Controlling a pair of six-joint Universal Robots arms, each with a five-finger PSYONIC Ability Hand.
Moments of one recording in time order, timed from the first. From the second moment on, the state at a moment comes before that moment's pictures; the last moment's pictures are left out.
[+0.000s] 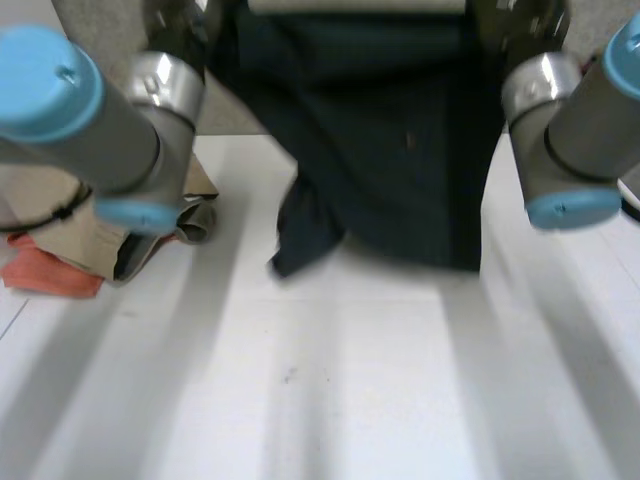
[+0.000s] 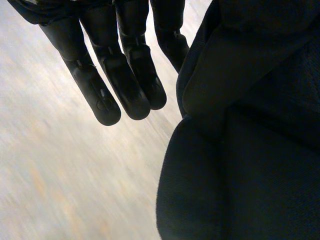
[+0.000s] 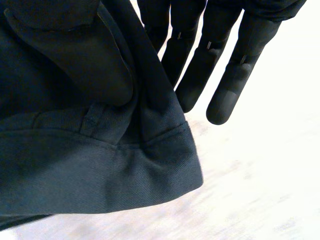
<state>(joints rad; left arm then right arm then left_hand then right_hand) 4.24 -2.13 -0.92 3.67 -1.56 3.36 1.98 -1.01 0.89 -0.39 1.59 2.36 1.13 1.20 1.19 1.20 0.97 1.07 1.17 1.18 1.20 0.95</state>
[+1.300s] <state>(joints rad) 4.23 -1.68 -1.72 3.46 -1.54 3.28 1.93 -1.25 1.38 0.17 1.52 2.81 0.48 0.47 0.48 0.46 0.28 0.30 0.28 0.27 0.28 0.10</state>
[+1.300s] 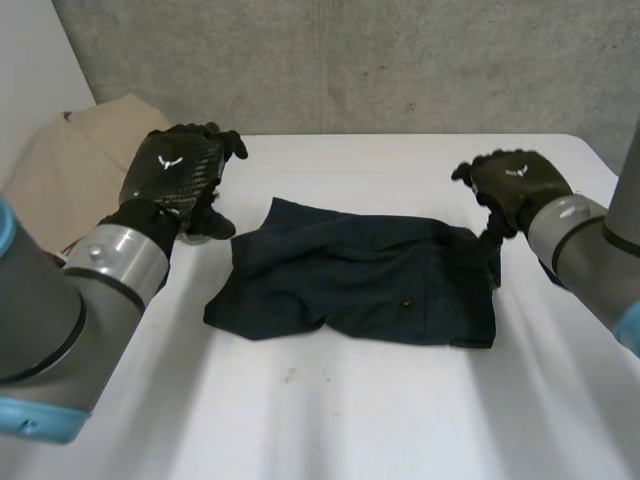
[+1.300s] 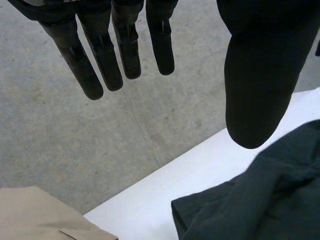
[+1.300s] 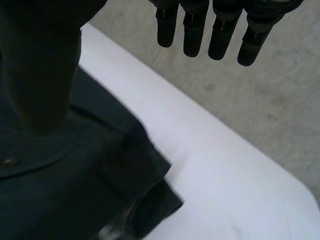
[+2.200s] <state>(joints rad) 4.22 -2.25 -1.29 3.46 -1.53 3.57 1.91 -0.88 1.10 0.12 1.51 2.79 1.13 1.19 1.19 1.20 0.98 1.10 1.14 1.16 1.19 0.95</state>
